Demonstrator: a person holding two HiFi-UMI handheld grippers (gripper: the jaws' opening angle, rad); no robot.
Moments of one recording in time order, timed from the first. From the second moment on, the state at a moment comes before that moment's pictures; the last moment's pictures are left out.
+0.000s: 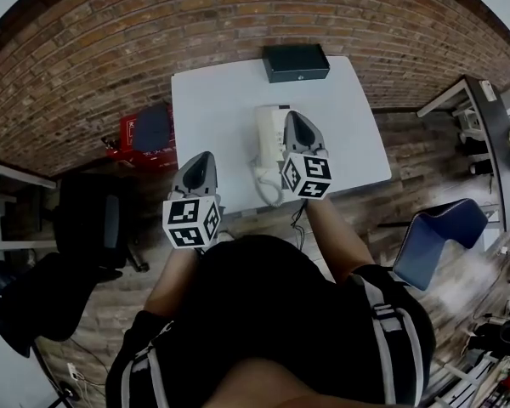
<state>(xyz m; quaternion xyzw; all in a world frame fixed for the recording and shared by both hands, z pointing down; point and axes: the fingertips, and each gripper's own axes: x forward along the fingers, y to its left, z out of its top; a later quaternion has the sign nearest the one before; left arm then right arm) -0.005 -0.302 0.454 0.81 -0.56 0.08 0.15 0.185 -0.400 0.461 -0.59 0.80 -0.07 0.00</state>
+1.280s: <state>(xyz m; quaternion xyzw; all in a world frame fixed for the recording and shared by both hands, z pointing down) 0.013 -0.298 0.444 0.82 -0.55 0.07 0.14 0.204 -0.318 0.418 -0.59 0.80 -0.04 0.03</state>
